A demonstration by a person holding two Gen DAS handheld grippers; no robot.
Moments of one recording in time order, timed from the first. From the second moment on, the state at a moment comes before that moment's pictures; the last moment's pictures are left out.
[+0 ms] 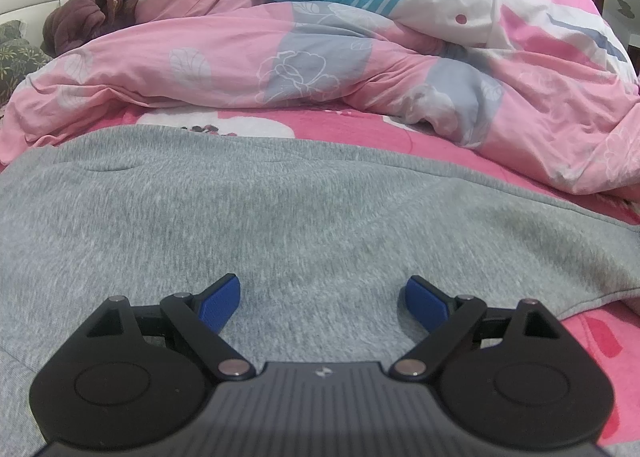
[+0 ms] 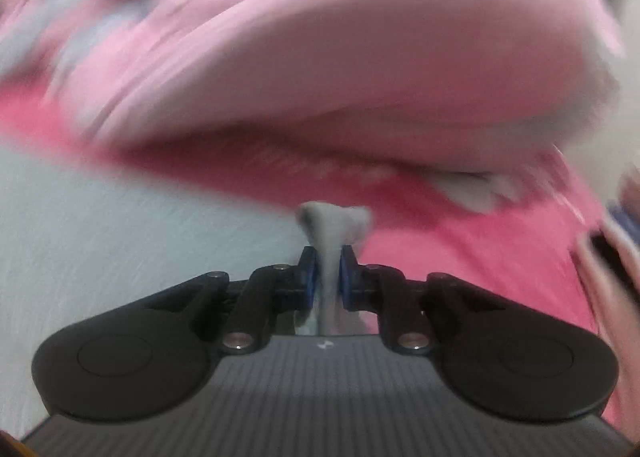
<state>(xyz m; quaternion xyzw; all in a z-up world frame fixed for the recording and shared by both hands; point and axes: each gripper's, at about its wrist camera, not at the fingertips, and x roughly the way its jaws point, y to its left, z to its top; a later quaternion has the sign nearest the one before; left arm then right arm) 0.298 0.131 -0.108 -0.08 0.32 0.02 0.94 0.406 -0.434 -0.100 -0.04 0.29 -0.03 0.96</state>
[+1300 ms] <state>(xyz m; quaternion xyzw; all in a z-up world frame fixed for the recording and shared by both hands) 0.299 0.136 -0.108 -0.09 0.33 0.02 0.94 0.269 -0.521 -0.123 0.46 0.37 -0.15 0.79</state>
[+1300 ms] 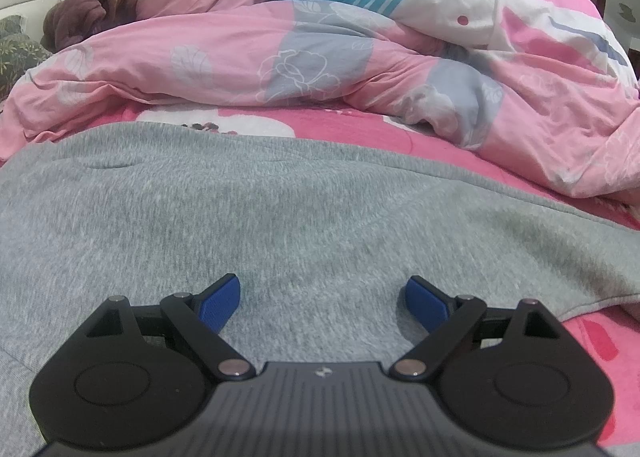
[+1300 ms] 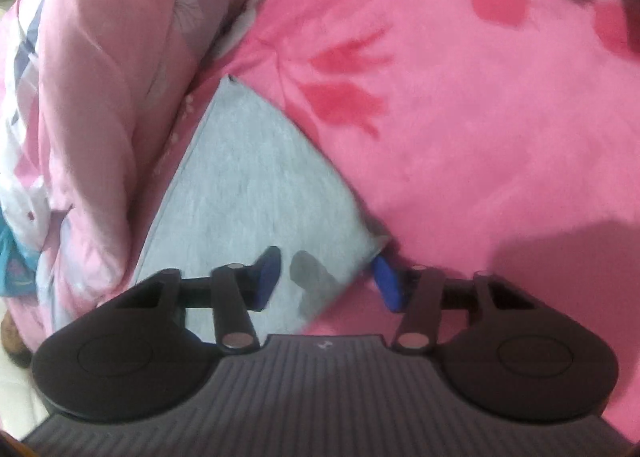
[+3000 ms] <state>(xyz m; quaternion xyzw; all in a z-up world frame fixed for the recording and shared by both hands) 0.246 0.009 -0.103 0.32 0.33 -0.20 0.86 0.254 -0.557 -0.123 0.42 0.37 -0.08 0.83</state>
